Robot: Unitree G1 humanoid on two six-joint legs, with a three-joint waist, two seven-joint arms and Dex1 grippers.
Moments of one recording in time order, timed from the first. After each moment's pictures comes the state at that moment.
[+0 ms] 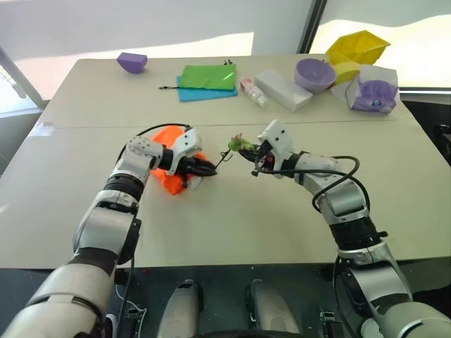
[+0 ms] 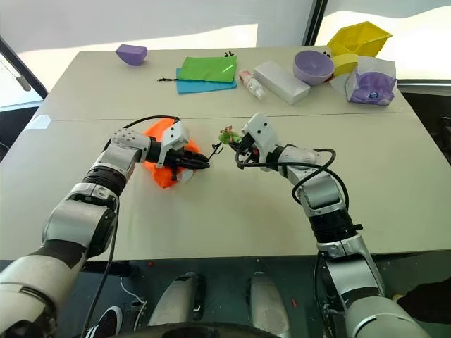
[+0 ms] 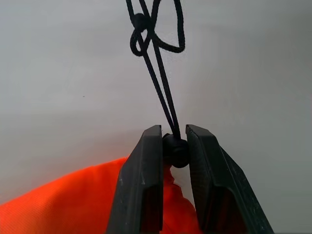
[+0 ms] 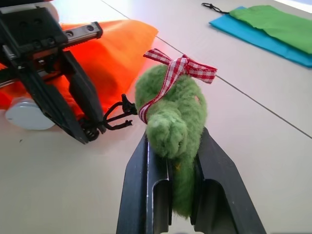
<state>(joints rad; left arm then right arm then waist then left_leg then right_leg) -1.02 0.37 -0.15 1.08 0.05 -0.14 -1.37 -0.63 -0.38 0.15 0.08 0.18 0.47 0.67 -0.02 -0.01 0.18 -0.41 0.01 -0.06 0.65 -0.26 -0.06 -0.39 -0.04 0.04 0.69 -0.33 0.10</state>
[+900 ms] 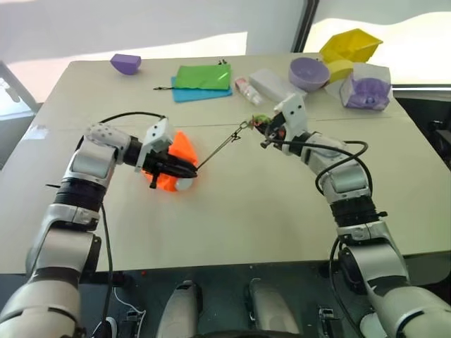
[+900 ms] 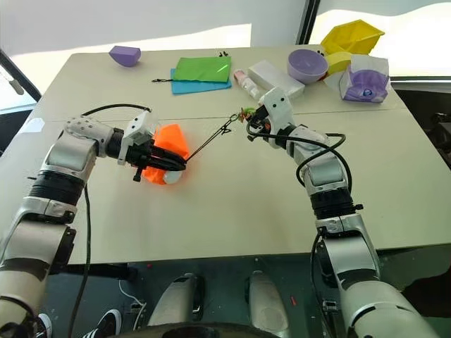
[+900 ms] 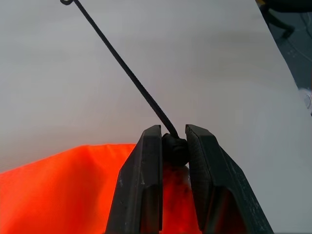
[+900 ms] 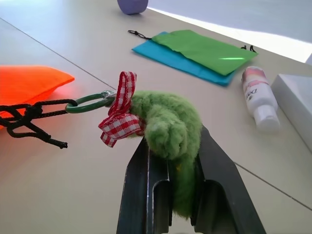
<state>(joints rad) -0.87 0.63 -0.18 0.51 -0.18 0.24 -1.58 -0.79 -0.38 0.07 0.33 0.17 0.32 0.56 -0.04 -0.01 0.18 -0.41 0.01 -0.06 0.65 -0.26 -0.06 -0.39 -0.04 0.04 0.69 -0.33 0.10</state>
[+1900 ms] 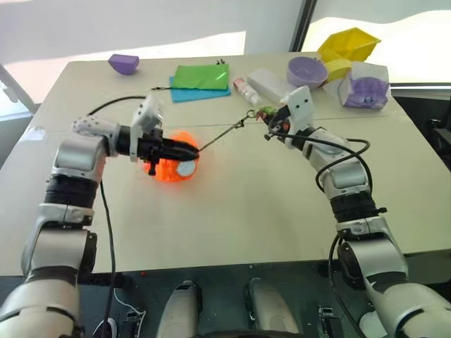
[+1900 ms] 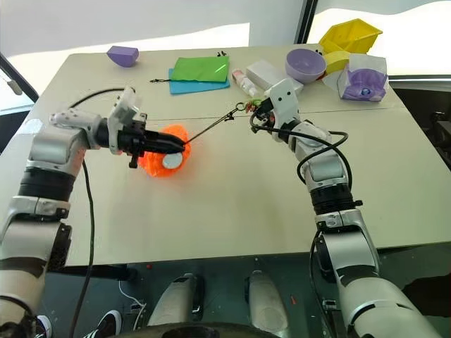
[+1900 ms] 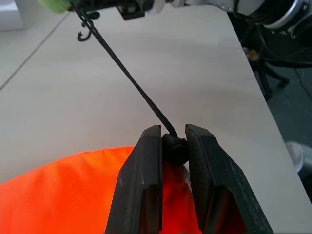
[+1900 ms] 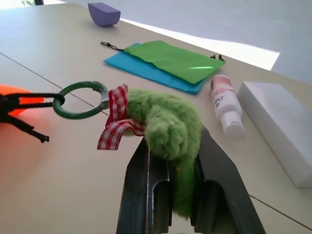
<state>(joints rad) -0.84 0.64 -0.11 0.40 -0.32 0.41 -1.52 -0.81 -0.37 0.05 0.40 0.17 0.25 0.49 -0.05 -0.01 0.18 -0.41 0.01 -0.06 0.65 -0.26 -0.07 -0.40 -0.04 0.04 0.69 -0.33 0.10</state>
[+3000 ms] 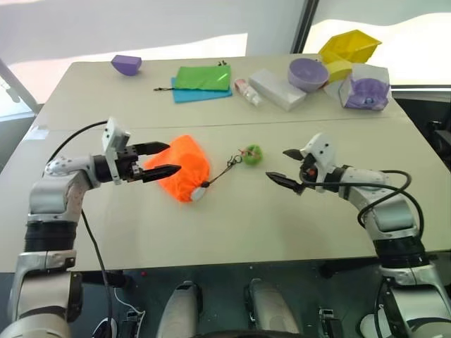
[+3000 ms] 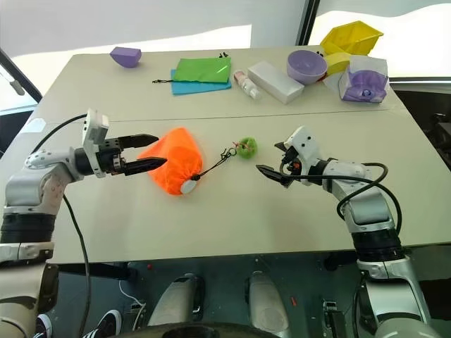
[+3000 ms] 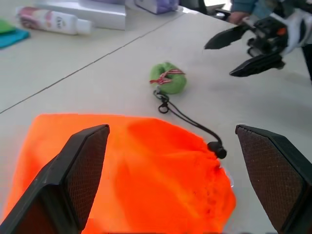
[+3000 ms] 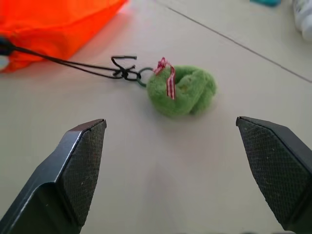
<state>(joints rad) -0.46 0.67 0.20 0.17 -0.45 0.46 -1.14 -0.39 -0.61 -0.02 -0.06 0.29 0.42 0.84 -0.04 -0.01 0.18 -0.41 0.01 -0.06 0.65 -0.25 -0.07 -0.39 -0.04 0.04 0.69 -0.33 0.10</state>
